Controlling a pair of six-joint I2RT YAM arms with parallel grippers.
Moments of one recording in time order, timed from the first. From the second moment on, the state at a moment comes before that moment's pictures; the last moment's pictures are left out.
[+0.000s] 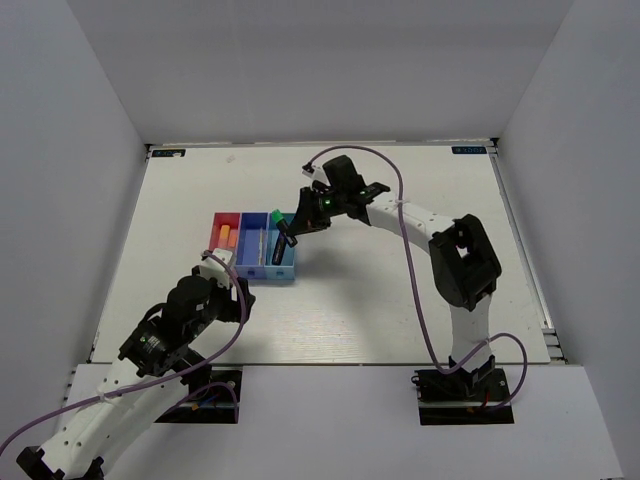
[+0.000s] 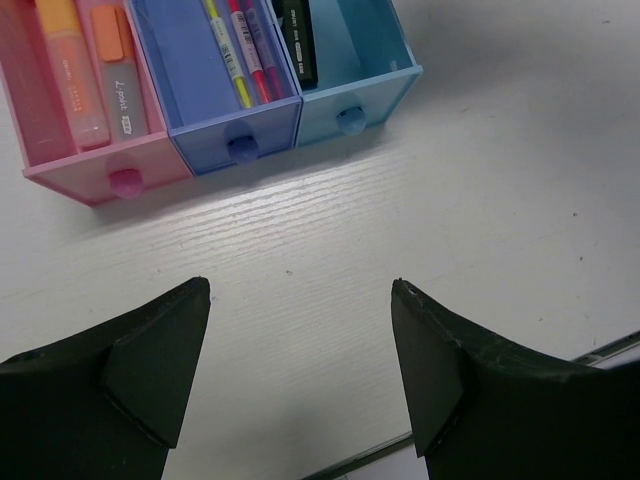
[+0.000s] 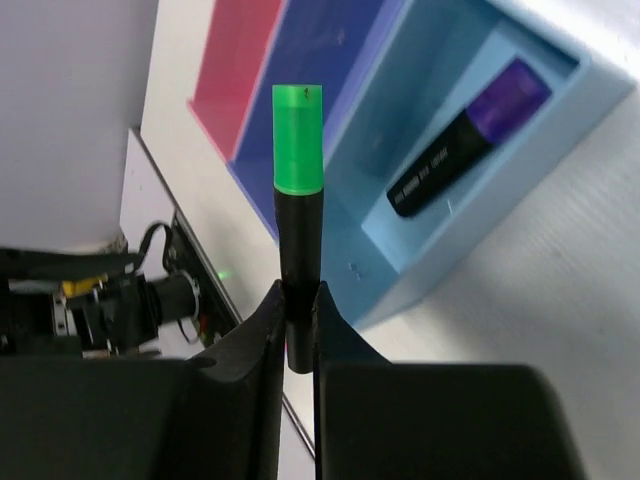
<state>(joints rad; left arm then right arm) -0.62 0.39 0.51 -0.67 -0.17 -0.23 0.68 1.98 1.53 -0.27 -0.66 0.56</state>
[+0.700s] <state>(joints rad) -0.62 0.39 0.51 -0.66 -0.18 -0.23 0.73 2.10 1.62 -0.25 -0.46 0.47</state>
